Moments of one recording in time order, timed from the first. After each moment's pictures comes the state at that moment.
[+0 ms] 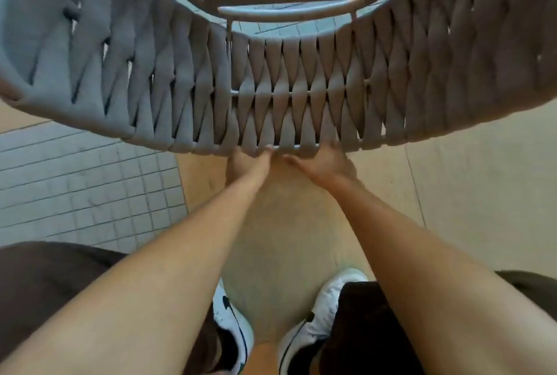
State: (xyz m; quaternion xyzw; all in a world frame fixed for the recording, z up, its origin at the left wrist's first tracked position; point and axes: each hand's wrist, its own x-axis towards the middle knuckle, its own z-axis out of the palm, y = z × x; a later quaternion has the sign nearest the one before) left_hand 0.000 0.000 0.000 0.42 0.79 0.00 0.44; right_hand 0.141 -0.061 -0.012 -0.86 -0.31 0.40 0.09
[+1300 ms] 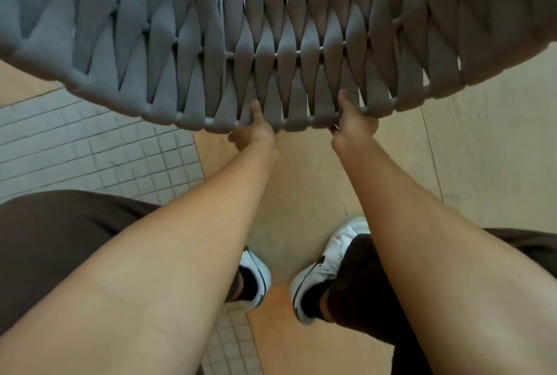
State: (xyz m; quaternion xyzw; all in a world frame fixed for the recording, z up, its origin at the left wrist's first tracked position) left_hand -0.001 -0.036 0.029 0.13 0.83 0.21 0.49; right_hand 0.127 -0.084 0.025 -0.64 0.29 0.39 0.59
